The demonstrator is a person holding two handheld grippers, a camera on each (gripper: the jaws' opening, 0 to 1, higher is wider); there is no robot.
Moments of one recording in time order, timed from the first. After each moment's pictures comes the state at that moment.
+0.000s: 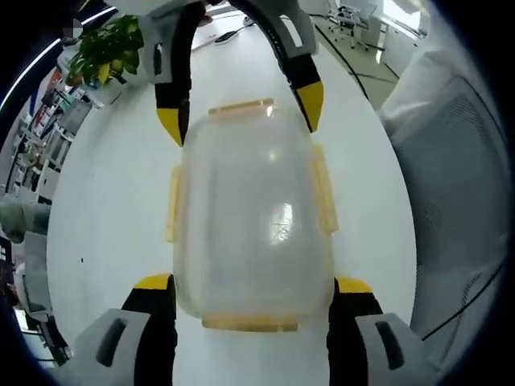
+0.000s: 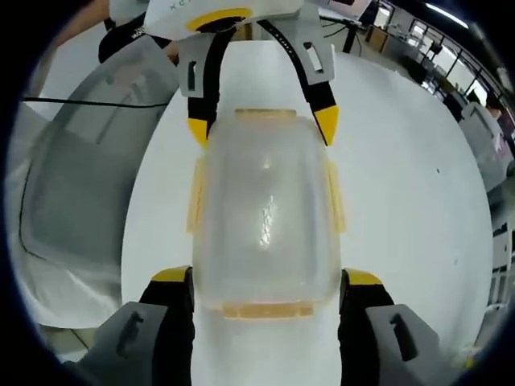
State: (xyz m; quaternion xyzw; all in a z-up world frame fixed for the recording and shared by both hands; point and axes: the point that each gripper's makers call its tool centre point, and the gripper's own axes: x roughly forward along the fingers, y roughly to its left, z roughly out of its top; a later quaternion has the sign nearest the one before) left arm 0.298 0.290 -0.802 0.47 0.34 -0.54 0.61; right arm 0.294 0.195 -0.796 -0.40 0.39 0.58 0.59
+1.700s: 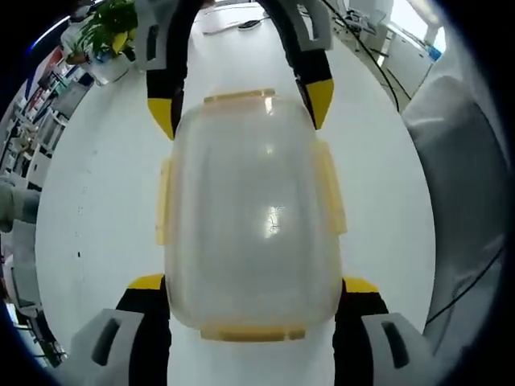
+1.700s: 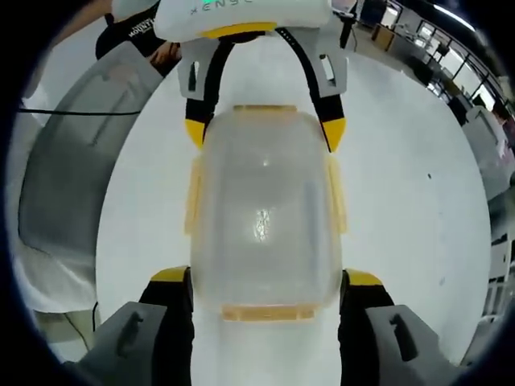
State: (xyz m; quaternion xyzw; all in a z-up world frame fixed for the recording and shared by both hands) left arm 0.376 0.297 -0.813 0.46 0.38 -0.55 0.59; right arm 0.377 0.204 -0.798 -0.42 0.40 0.58 0.58
